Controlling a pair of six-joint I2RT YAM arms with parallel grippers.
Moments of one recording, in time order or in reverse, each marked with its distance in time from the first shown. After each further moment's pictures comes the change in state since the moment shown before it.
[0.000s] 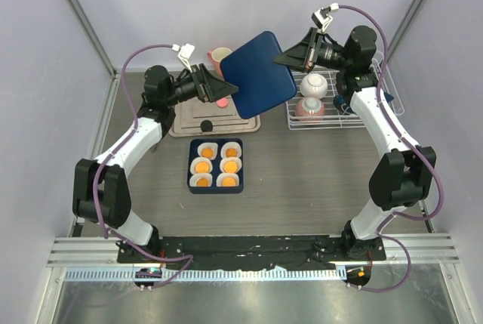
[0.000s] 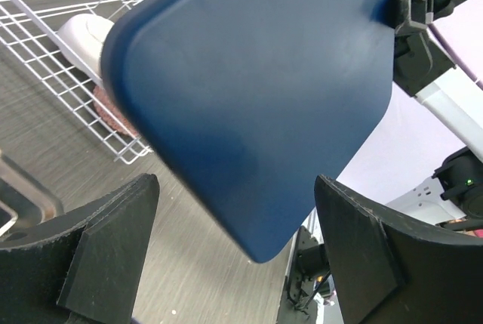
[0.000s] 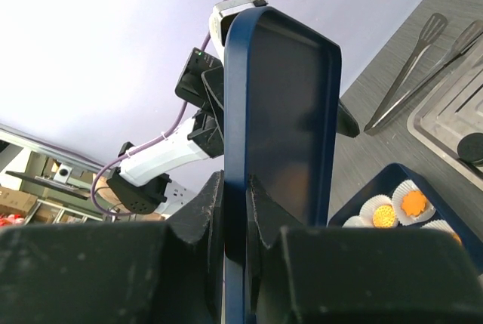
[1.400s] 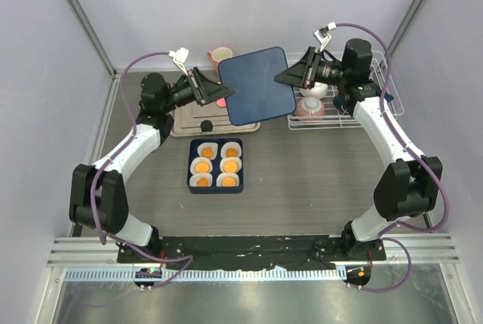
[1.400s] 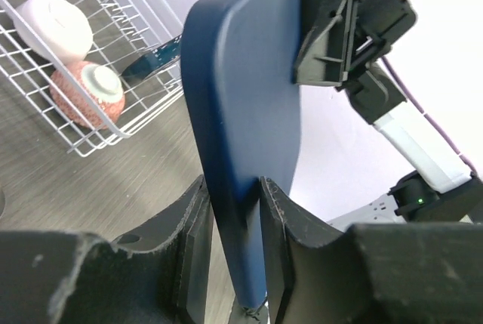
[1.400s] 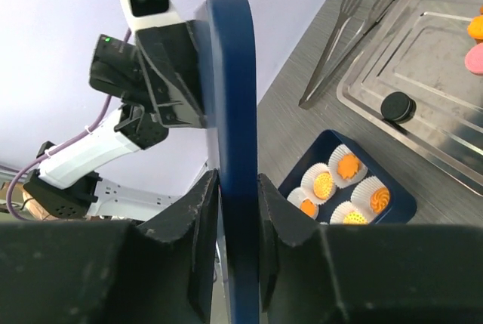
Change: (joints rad) left arm -0.010 -0.032 -0.089 0.127 -0.002 -0.210; right arm 0.000 -0.096 -0.138 -0.277 0.093 -0.346
